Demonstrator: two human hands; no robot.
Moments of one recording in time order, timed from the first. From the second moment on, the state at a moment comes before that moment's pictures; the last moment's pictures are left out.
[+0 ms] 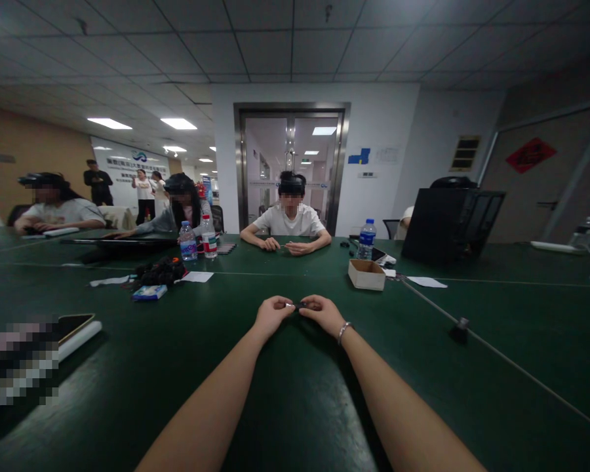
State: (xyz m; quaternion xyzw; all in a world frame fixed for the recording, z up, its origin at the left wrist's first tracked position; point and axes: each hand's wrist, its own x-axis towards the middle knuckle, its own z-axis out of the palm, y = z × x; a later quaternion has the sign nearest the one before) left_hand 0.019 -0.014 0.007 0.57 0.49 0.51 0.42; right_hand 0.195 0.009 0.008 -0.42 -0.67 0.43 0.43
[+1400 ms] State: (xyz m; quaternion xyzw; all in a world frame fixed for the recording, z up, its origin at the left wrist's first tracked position) left_hand 0.022 -0.023 0.015 0.61 0.42 0.53 0.42; right_hand 0.199 -0.001 0.025 -0.45 -0.68 0.44 0.37
